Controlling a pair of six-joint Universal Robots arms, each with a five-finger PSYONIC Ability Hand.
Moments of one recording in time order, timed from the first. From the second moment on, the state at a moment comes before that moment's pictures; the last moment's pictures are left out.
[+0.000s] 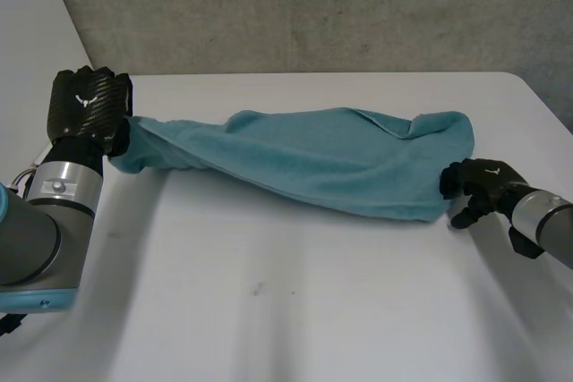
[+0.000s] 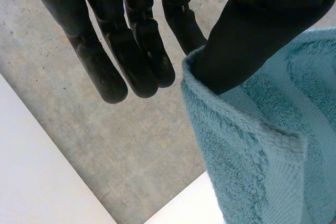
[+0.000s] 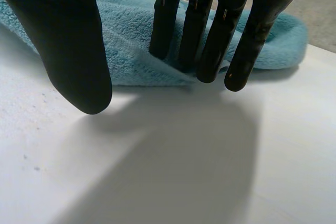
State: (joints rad) left arm 4.49 -1.80 -1.90 3.97 -1.51 3.48; right arm 1.54 -0.95 1.53 -0.12 1.09 2.85; left_hand 1.14 1.20 1.20 1.20 0.96; right_hand 0.59 0.69 0.70 0.69 0.50
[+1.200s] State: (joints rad) left arm 4.56 -1.41 -1.82 3.32 -1.44 3.50; right arm 1.56 -1.60 1.47 0.41 1.35 2.37; left_hand 1.14 1.20 1.20 1.20 0.96; right_hand 0.97 1.18 1.19 1.19 0.99
